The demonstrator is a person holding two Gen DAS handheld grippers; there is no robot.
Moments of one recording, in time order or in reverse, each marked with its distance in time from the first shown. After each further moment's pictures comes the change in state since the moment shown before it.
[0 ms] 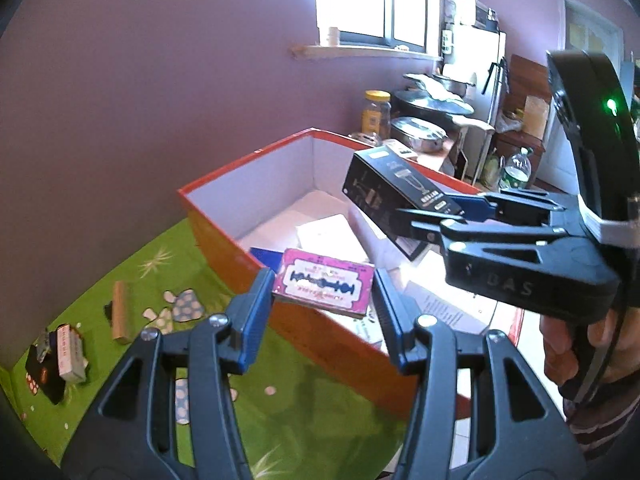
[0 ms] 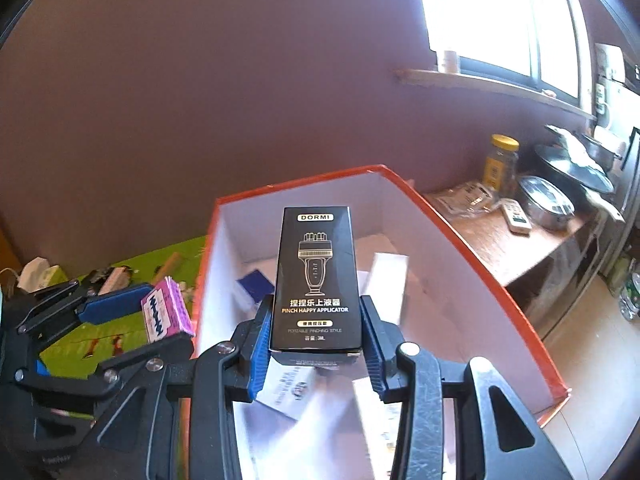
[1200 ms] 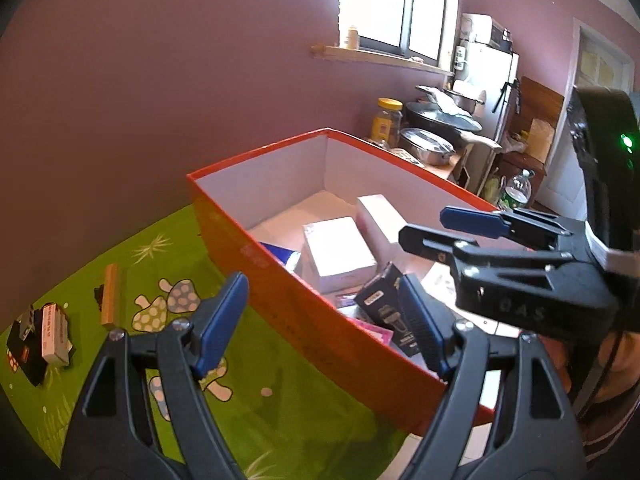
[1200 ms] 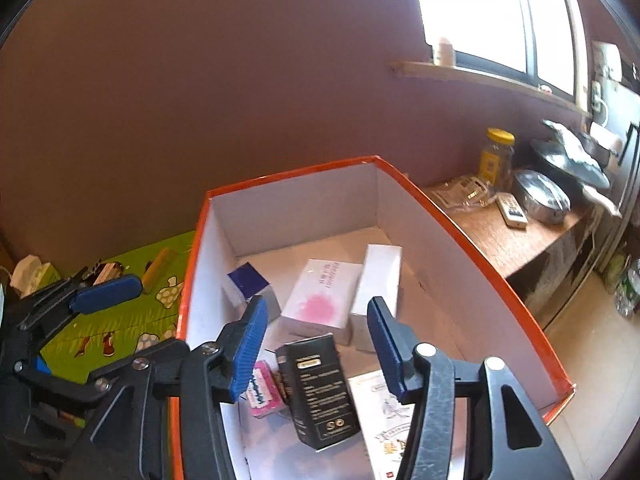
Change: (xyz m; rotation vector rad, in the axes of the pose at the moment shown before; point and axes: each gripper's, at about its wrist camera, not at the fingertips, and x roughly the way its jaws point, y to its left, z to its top) left arm -0.002 0.025 -0.009 -0.105 -0.025 -0.011; right arm 0.003 0.015 -0.003 -0.034 0.003 -0.011
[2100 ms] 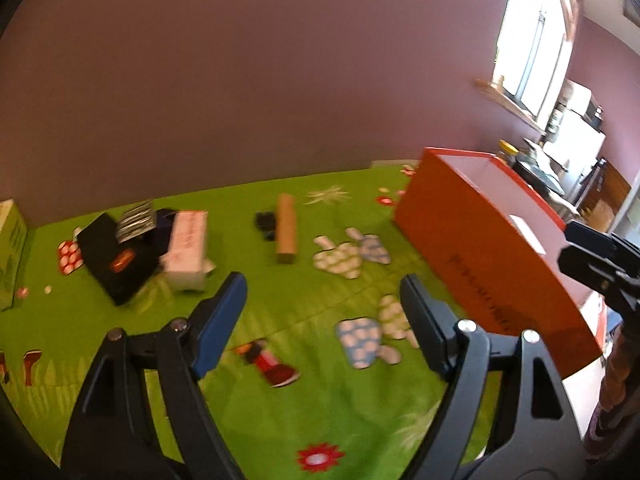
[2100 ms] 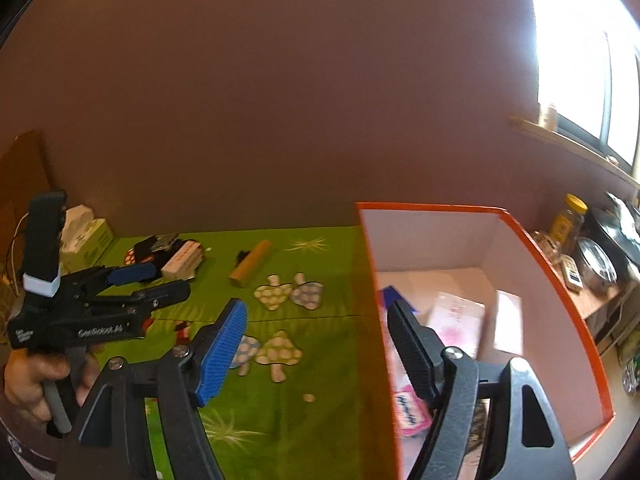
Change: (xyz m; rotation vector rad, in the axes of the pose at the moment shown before) left arm -0.060 0.188 -0.075 -0.335 -0.011 0.195; right arm -0.003 0.136 0.008 -0.222 -0.010 0.160
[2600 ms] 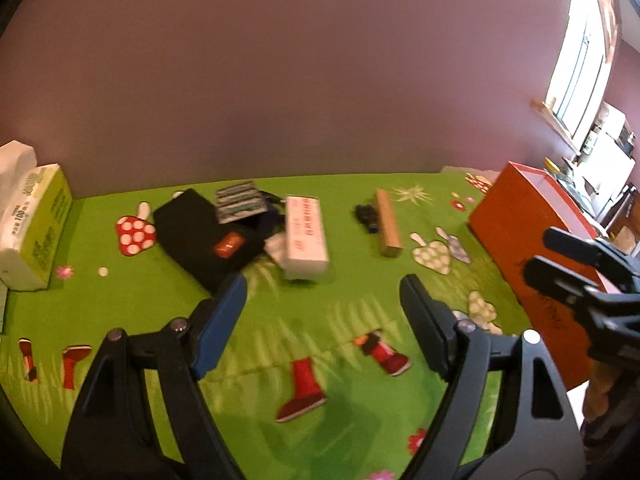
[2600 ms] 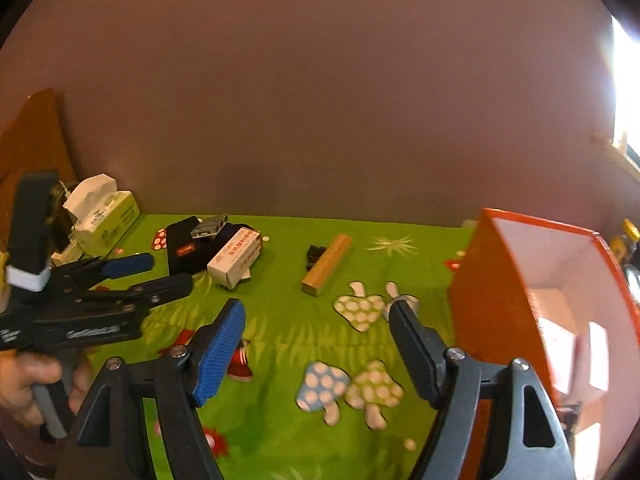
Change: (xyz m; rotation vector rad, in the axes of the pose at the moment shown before) left arm -0.008 0.088 -0.007 -0.096 0.010 0.099; right arm 0.088 0.084 0.015 -0.070 0.078 0.087
